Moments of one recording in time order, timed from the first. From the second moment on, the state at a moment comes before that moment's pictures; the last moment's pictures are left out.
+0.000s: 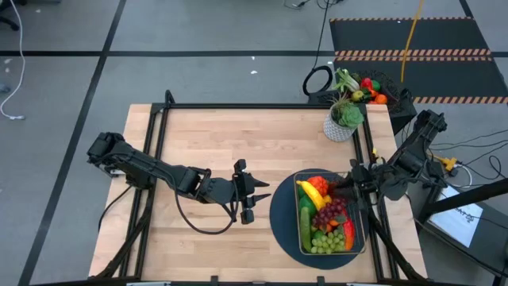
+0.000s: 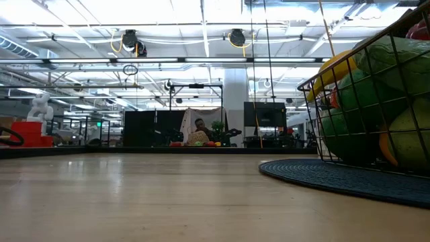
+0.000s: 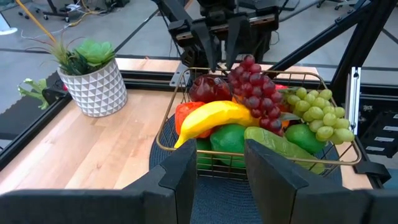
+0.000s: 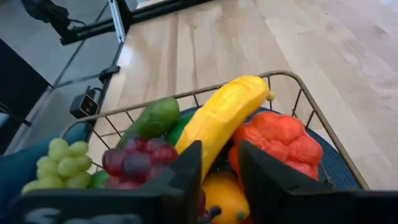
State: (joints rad) left arm -0.35 1.60 1.30 -0.08 -0.45 -0.17; right arm 0.85 0.49 0.53 -0.70 0.63 0.75
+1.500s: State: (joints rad) left arm -0.26 1.56 1.21 -0.15 -0.55 0.03; right arm 0.46 0.38 0.53 -0.36 0.36 -0.20
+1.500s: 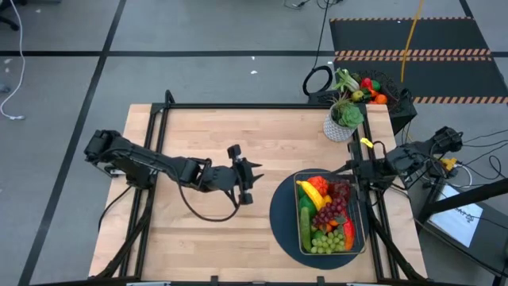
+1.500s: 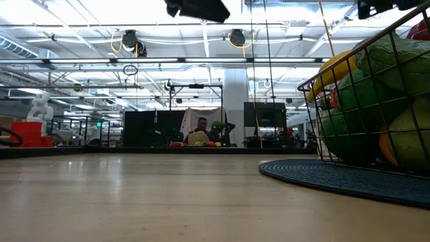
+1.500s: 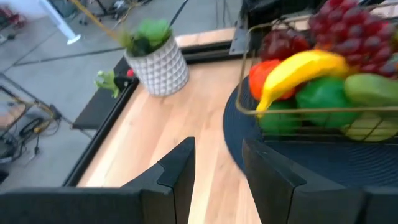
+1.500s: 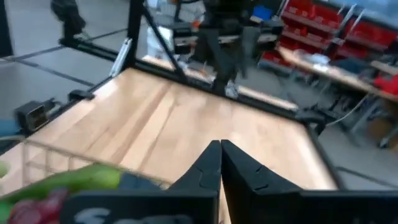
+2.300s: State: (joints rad) left arm -0.24 1.33 0.75 0.35 -0.47 0.09; right arm 0.46 0.12 0.25 -0.22 0.26 -0.19
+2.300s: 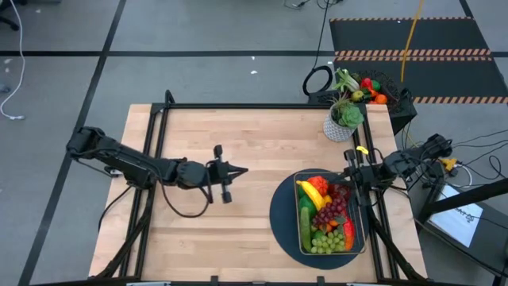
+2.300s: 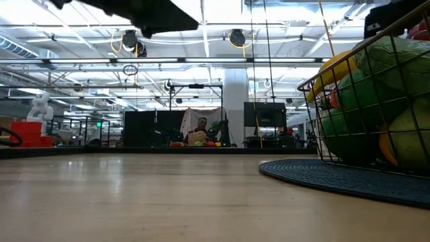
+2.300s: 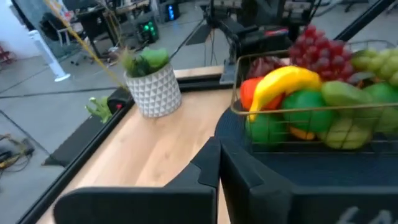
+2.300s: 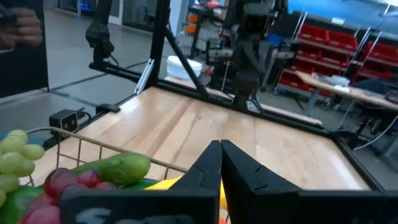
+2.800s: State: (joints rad) left arm -0.23 1.17 0.35 0.79 -0.36 0.10; right arm 0.42 0.03 0.13 -0.15 0.26 -0.20
